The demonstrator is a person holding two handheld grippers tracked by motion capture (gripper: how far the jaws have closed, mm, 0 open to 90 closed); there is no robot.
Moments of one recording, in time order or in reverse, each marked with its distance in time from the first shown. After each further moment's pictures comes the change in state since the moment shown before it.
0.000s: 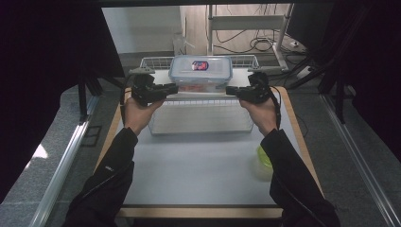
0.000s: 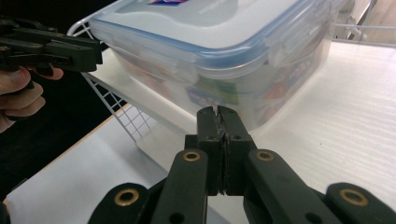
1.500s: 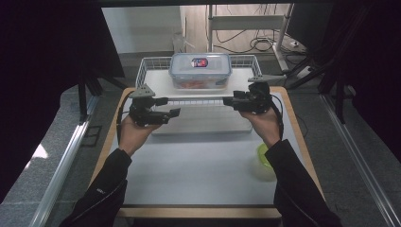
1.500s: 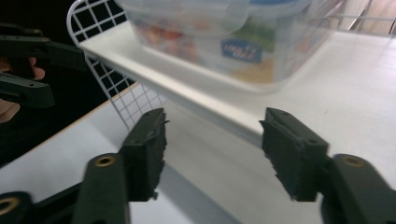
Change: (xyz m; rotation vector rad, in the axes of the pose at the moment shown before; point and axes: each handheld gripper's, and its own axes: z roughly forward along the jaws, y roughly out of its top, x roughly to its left) left arm -0.031 -0.051 -0.022 0.033 0.004 0.102; right arm 0.015 -0.024 -0.012 -0.015 -0.032 -0.086
